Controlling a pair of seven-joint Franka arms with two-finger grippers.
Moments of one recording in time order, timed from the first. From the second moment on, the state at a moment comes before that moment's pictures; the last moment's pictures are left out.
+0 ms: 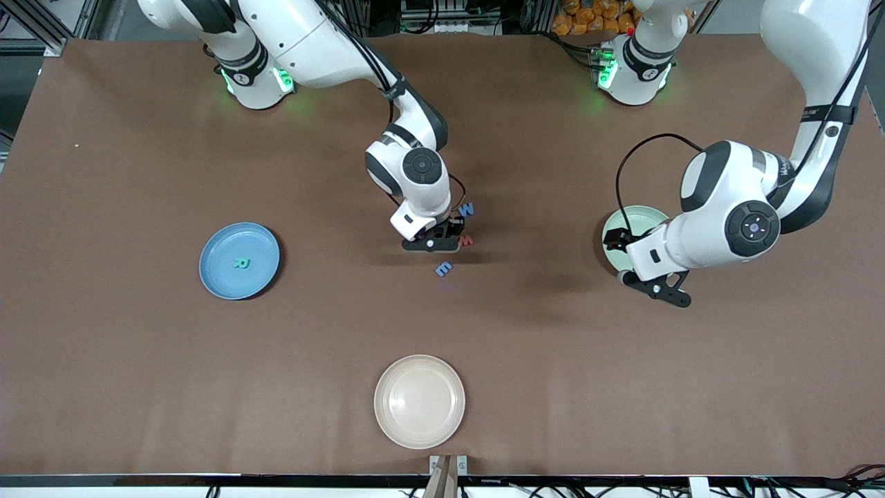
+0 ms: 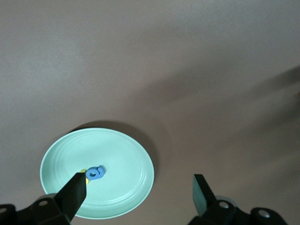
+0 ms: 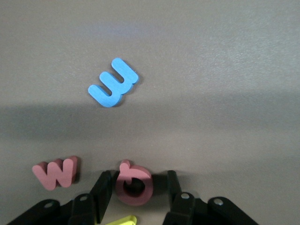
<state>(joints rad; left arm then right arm) 0.25 0.42 -0.56 -1.76 0.11 1.92 0.05 0.76 0.74 0.06 -1.67 -0.03 2.44 0.86</state>
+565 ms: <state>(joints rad) 0.18 0.48 -0.61 -1.76 0.16 2.01 0.07 0.76 0.74 0.06 -1.66 -0.05 2.44 0.86</state>
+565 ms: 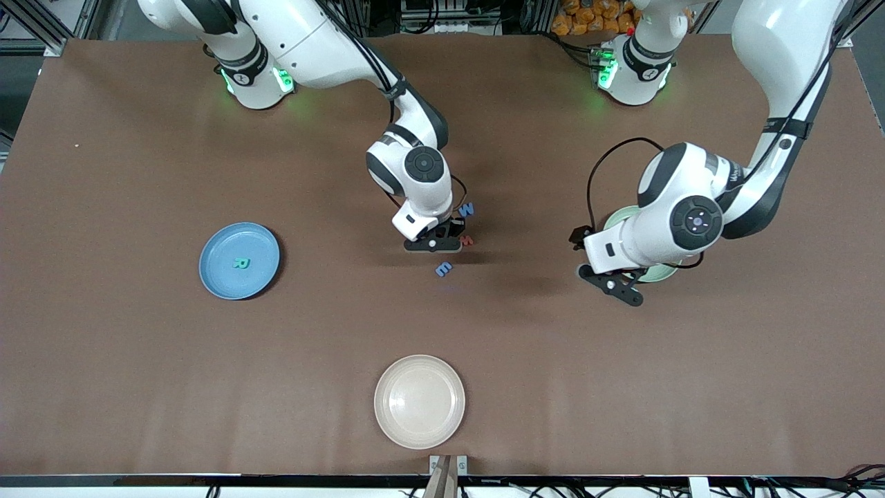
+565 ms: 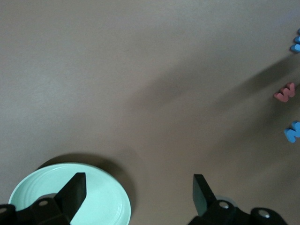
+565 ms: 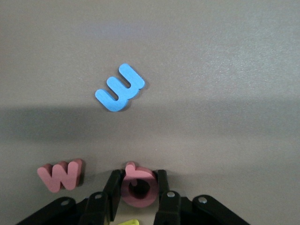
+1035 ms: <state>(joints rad) 0.15 0.50 -0.63 -1.78 0.24 2.10 0.09 0.62 0.57 0.06 -1.63 -0.06 2.23 0.78</state>
